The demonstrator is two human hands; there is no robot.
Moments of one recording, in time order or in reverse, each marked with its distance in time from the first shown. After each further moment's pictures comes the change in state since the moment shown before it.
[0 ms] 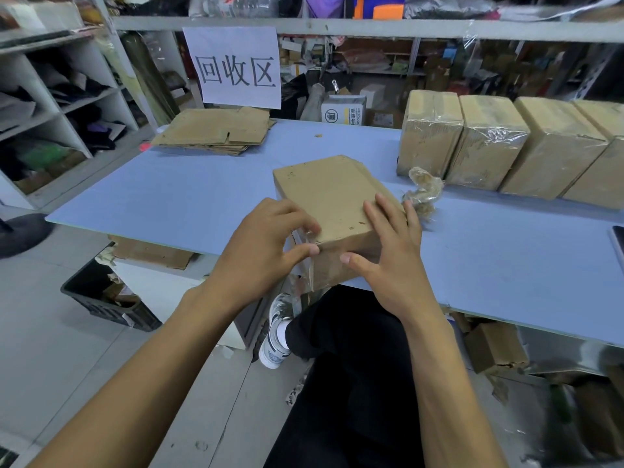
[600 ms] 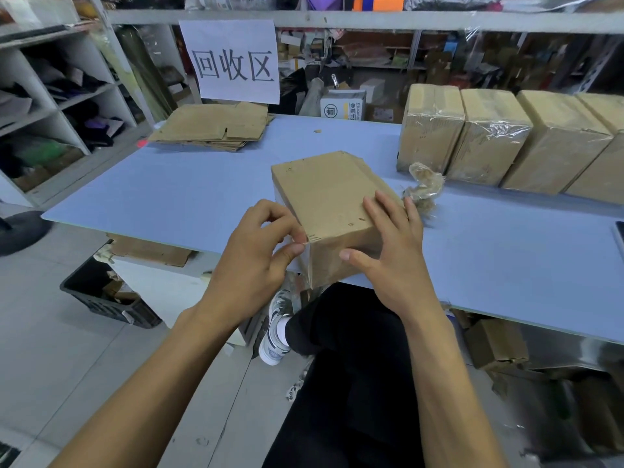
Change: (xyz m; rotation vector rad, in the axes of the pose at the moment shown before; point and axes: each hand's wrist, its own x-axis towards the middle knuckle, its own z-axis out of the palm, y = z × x) left_hand -0.022 0.002 0.010 -0.112 0.119 -0.090; right_hand 0.002 0.002 0.000 0.010 0.019 0.013
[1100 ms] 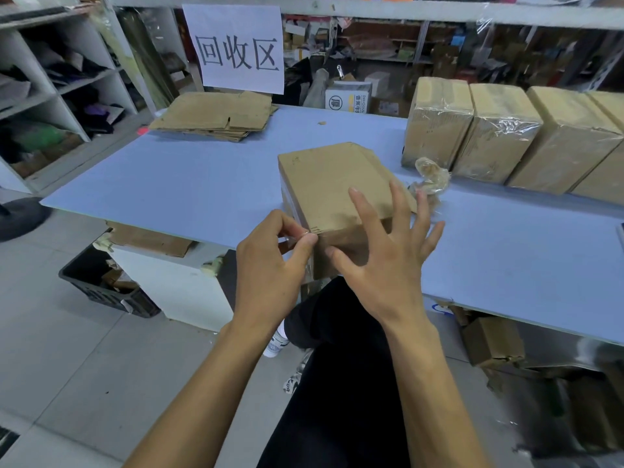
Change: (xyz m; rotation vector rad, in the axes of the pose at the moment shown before) left_hand -0.012 0.024 0.029 -0.236 0.274 -0.384; right_hand -0.011 -0.013 0.022 -0.288 0.219 -0.119
